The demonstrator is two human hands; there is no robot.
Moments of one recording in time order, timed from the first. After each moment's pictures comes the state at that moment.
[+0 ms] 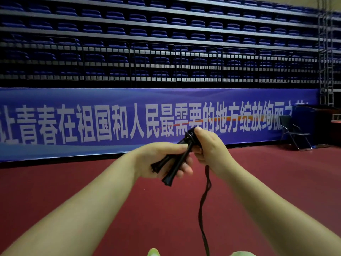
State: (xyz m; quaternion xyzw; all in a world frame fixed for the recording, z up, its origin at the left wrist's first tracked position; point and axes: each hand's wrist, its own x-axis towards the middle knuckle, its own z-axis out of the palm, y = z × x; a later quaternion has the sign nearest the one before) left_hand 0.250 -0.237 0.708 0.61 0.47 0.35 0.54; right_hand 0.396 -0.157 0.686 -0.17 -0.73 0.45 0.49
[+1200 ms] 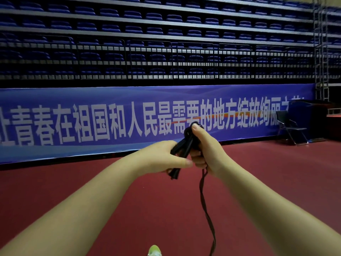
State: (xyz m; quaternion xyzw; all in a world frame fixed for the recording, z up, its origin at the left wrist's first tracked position) left_hand 0.257 -0.233 0.701 0.72 0.62 0.27 0.16; right_hand 0.394 -0.152 0.676 -0.22 -0.68 0.55 0.43
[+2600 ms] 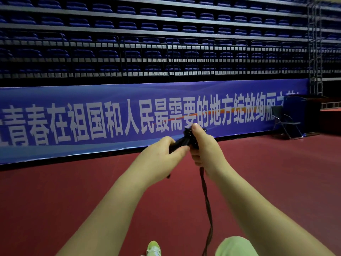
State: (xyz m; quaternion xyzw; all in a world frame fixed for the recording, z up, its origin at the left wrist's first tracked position) left_hand 0.271 -0.236 0.675 0.67 0.65 0.37 -0.01; right_hand 0.395 -0.162 0.664 -0.25 -0.65 0.49 0.53
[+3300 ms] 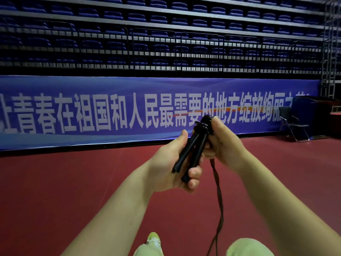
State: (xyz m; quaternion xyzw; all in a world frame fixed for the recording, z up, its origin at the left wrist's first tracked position) left_hand 0.278 -0.250 0.666 0.56 0.39 0.41 0.60; right_hand 0.418 -0.154 0.671 -0.07 -0.73 0.56 0.37
